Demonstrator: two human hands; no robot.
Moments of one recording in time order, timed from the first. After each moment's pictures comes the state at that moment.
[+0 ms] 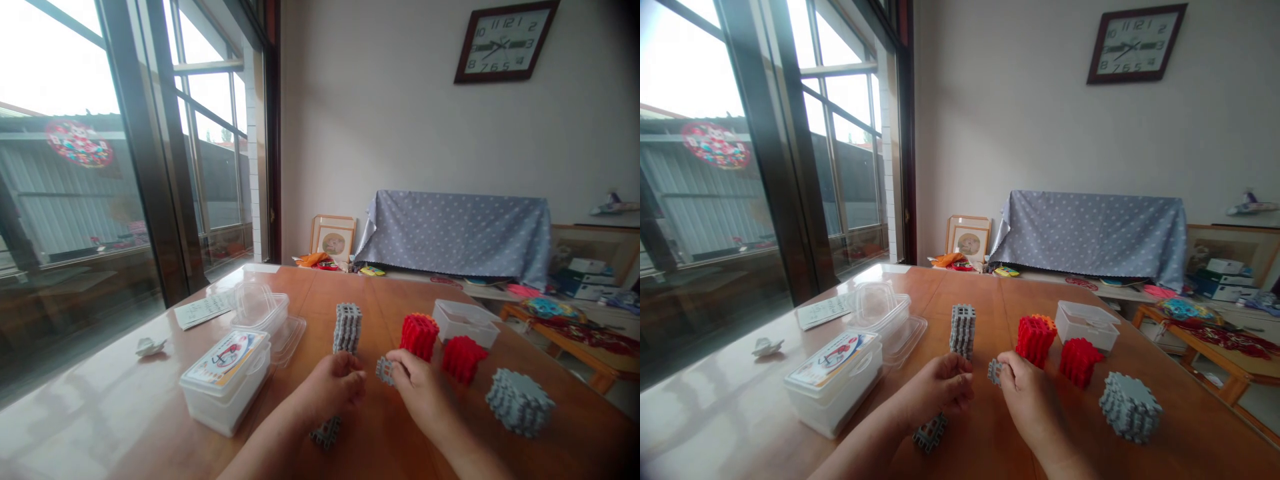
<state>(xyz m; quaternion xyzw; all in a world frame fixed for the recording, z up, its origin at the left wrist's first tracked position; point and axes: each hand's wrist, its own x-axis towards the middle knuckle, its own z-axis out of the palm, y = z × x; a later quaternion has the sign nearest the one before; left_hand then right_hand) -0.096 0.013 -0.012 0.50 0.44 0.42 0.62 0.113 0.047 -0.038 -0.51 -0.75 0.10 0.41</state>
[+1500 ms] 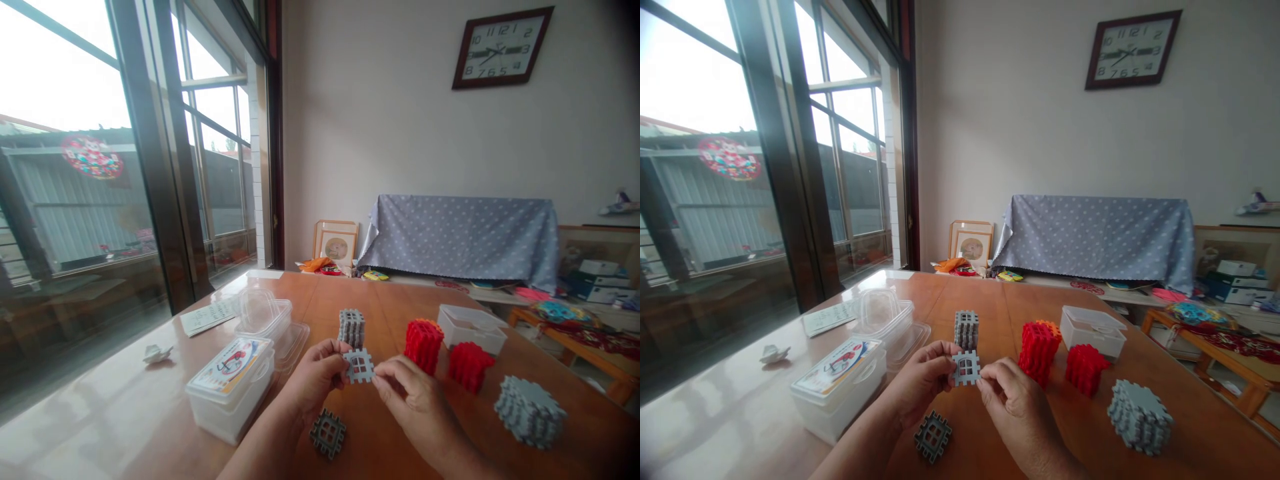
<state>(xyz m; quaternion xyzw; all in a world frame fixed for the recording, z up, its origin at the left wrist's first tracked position) -0.117 0.025 -0.003 0.43 0.36 0.54 0.63 0.090 0.022 -0.017 -0.38 -0.80 0.14 0.44</state>
